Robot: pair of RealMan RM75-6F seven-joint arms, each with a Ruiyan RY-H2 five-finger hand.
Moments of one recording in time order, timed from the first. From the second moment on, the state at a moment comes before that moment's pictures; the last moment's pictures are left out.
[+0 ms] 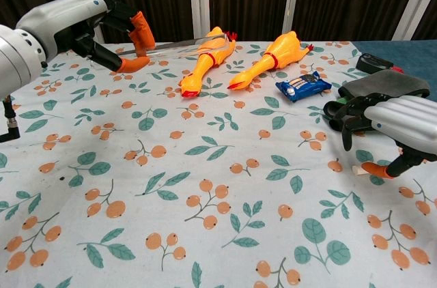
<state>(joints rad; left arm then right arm) -0.66 -1.56 -0.28 -1.66 1.19 1.15 0.15 0.46 -1.51 0.09 -1.43 -1.42 1.05 -0.37</state>
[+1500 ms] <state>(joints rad) -0.66 -1.55 -0.28 -1.67 1.20 1.17 0.12 0.44 -1.54 0.08 -1.51 -1.22 1.10 -0.63</state>
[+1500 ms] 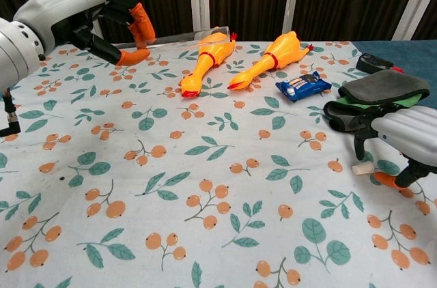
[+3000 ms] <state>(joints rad) -0.72 -1.70 -0.32 -1.52 1.17 1.13 0.00 0.49 -1.51 0.20 -1.48 -1.32 1.24 -0.49</state>
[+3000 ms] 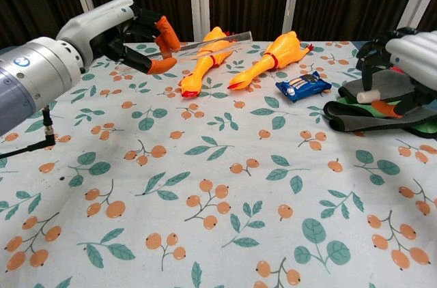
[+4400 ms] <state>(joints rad) -0.76 -2.02 -0.38 -1.16 1.24 1.21 -0.20 0.65 -1.65 0.28 -1.27 -1.48 1.37 -0.47</state>
